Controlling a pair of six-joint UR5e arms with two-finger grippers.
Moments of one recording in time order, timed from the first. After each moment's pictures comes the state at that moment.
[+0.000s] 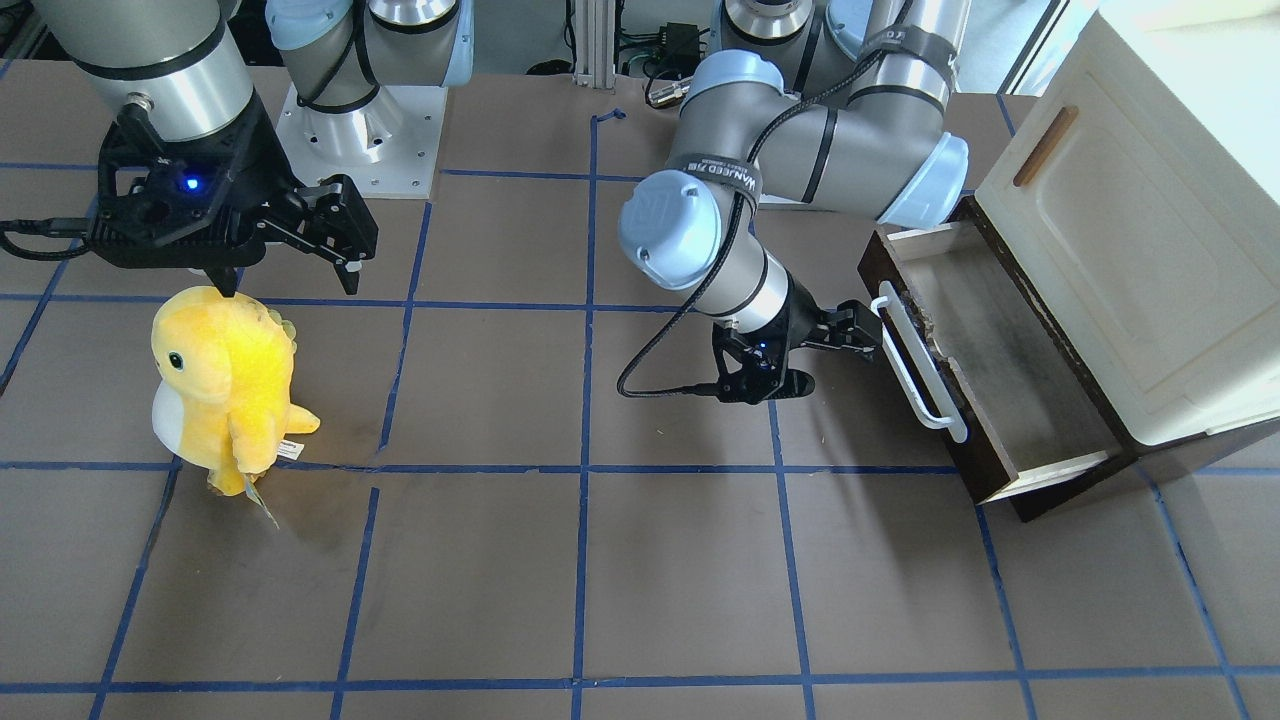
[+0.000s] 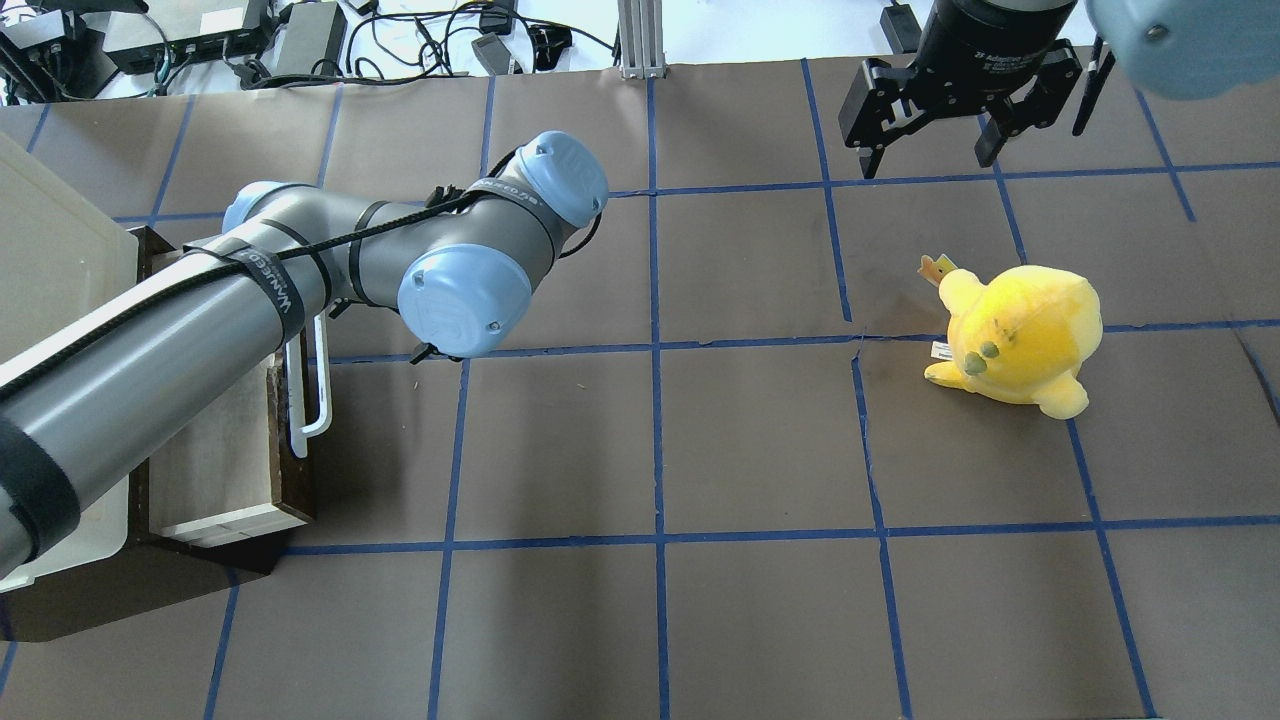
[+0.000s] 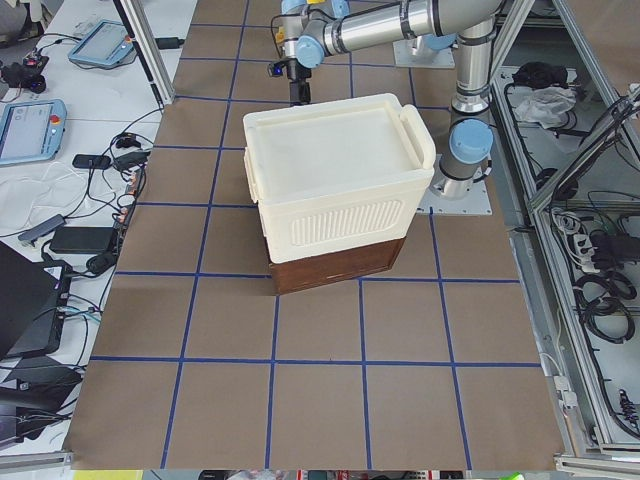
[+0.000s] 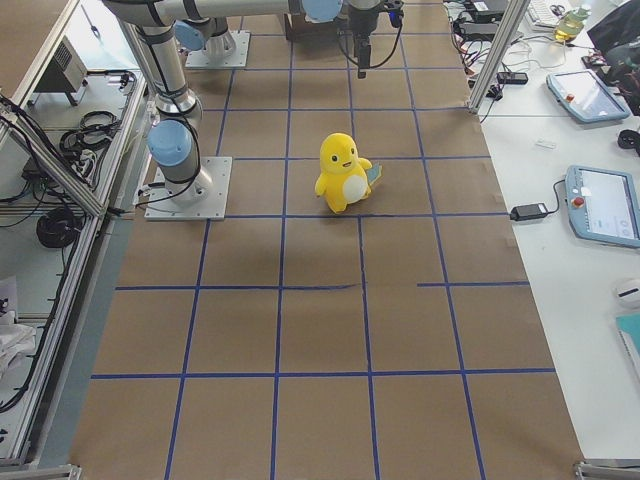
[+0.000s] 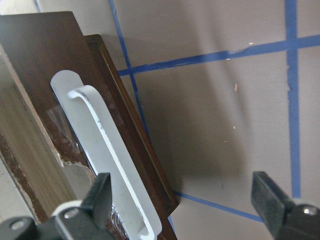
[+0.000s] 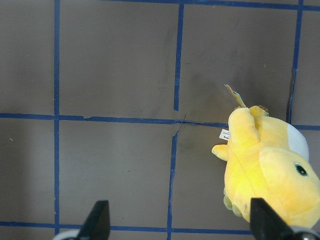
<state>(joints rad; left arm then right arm) -1.86 -1.85 -1.69 -1.45 2.15 -0.18 1.60 -1.48 1.44 -1.57 -1.58 -0.02</state>
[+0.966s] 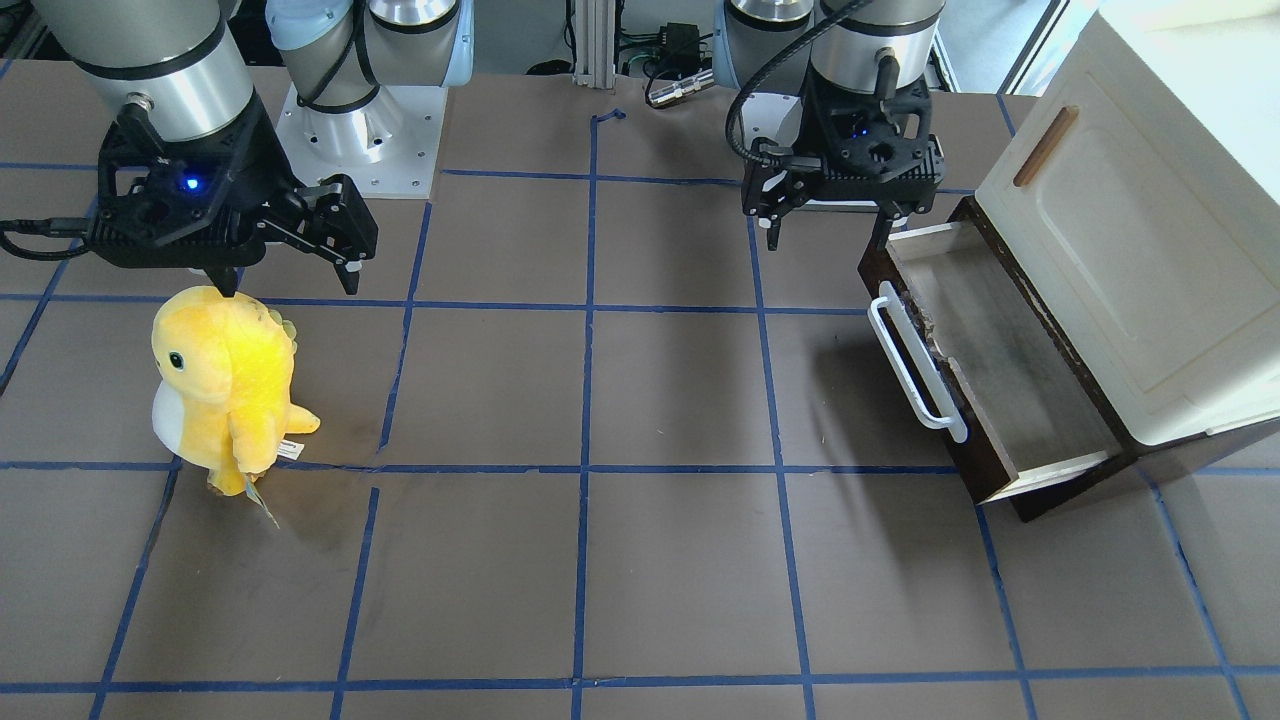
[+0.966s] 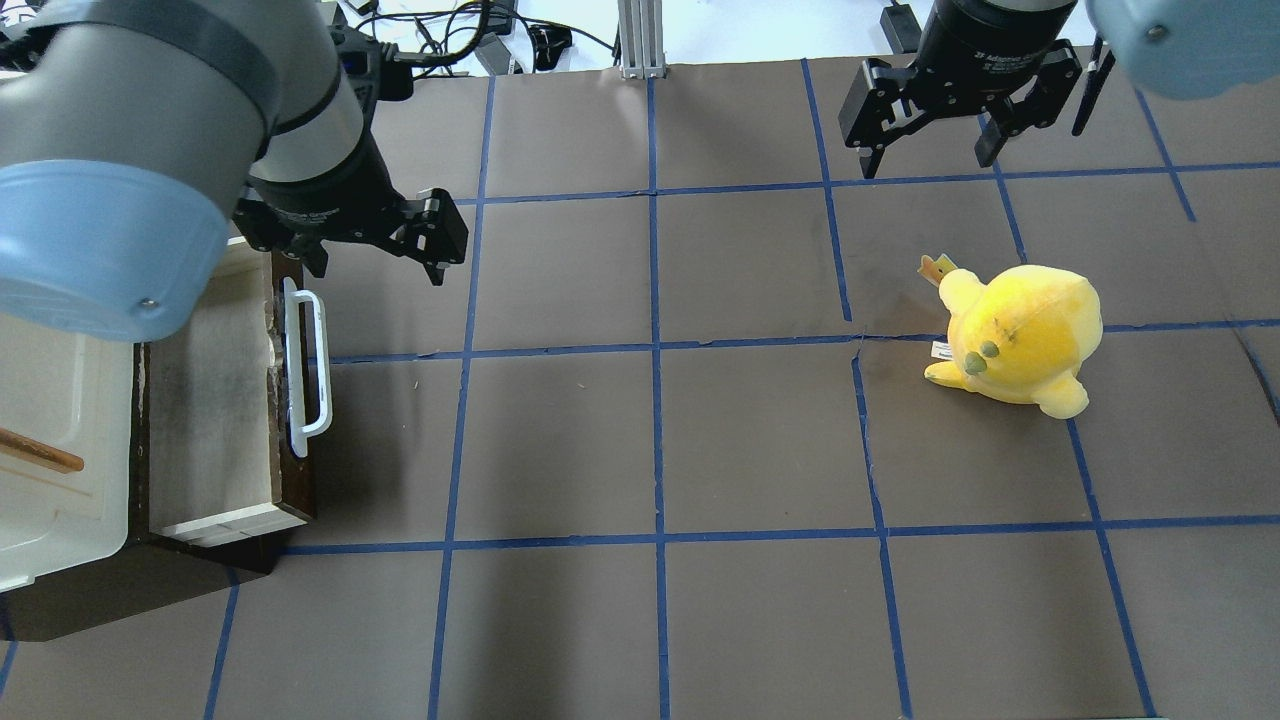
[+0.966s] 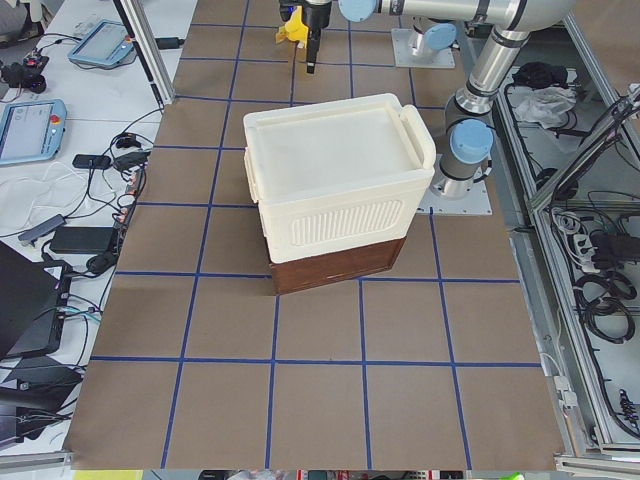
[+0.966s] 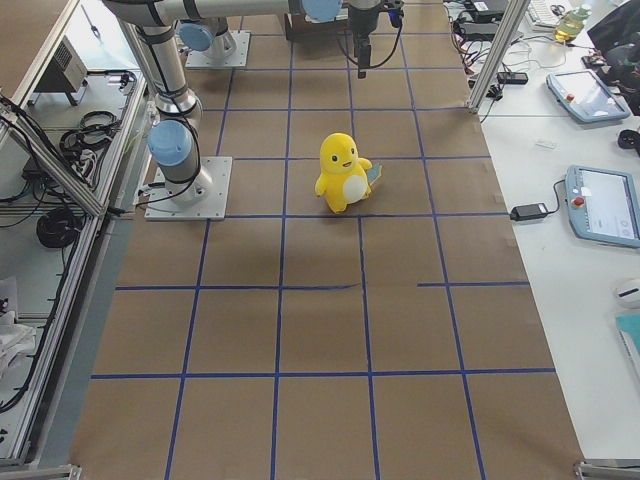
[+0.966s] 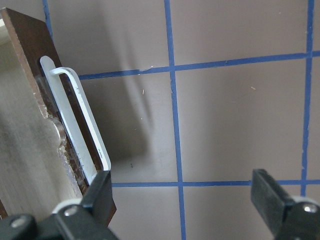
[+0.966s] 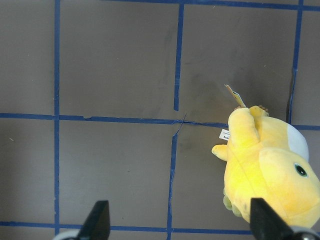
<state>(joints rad) -1.69 -1.50 -1.64 -1.48 1.67 -0.07 1.60 -1.48 1.44 -1.57 -1.58 -0.02</state>
